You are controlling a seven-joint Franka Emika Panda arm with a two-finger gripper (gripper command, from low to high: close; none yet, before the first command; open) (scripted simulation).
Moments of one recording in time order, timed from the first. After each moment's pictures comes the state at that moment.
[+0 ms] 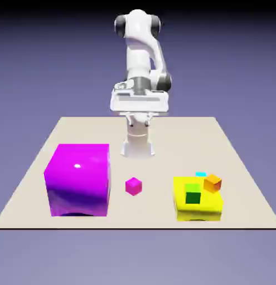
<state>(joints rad) 0.01 -0.53 0.04 -2.80 0.00 3.02 0.79</state>
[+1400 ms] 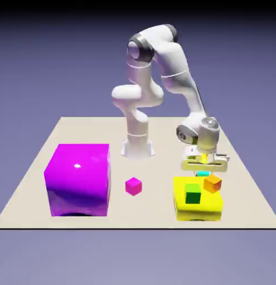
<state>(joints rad) -0.02 0.26 0.74 -2.65 -0.13 2.74 1.74</state>
